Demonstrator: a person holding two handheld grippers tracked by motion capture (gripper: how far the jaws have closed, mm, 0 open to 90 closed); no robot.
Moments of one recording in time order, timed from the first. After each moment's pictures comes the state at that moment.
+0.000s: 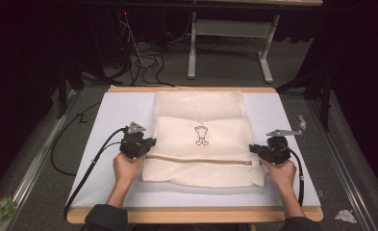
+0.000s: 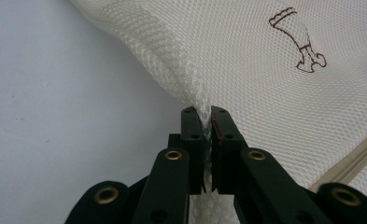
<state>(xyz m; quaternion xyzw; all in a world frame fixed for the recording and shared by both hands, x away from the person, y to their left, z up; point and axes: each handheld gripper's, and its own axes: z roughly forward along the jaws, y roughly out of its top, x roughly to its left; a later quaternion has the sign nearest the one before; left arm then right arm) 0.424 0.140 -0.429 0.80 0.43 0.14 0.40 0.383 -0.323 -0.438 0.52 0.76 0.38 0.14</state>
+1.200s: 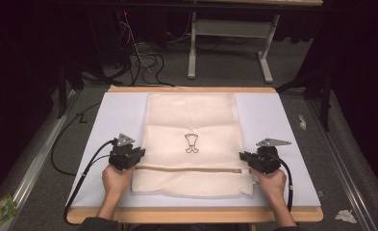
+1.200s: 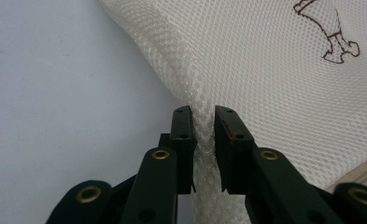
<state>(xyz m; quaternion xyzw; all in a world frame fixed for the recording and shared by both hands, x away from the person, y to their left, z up) 0.399 0.170 -0.453 0.79 0.45 0.16 0.37 0.362 -0.292 -0.452 0.50 0.76 0.39 0.14</state>
